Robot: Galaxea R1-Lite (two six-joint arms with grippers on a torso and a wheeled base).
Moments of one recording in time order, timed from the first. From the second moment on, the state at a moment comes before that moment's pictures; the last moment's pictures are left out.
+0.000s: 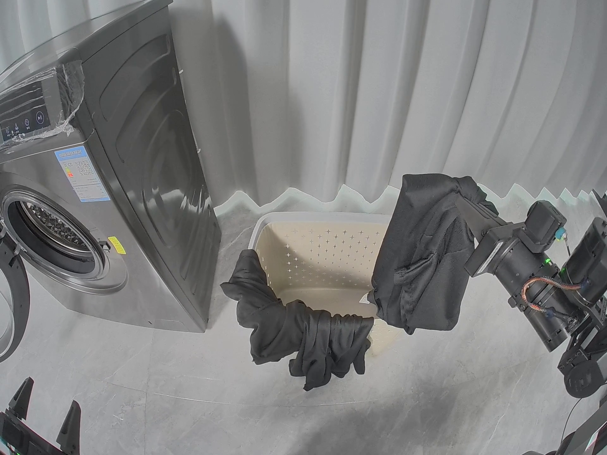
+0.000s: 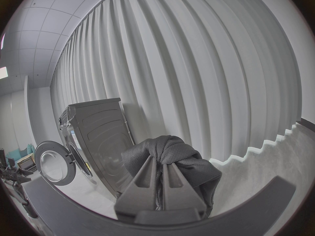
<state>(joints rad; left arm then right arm) 0.00 0.02 -0.02 0.00 0.00 -0.03 0.61 1.60 -0.38 -1.46 -0.24 0.10</state>
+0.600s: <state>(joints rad) 0.00 0.02 -0.02 0.00 0.00 -0.04 0.62 1.62 -0.39 -1.46 -0.24 0.11</state>
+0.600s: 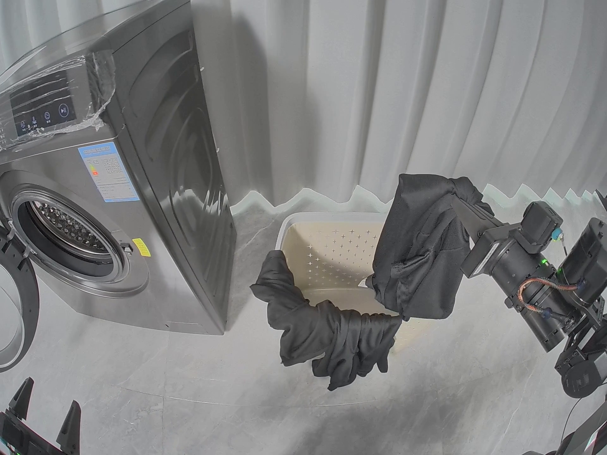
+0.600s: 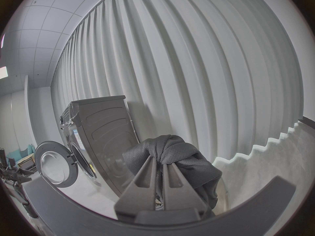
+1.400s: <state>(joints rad) 0.00 0.02 -0.02 0.00 0.00 -0.03 0.63 1.63 -0.38 -1.47 -0.24 0.11</state>
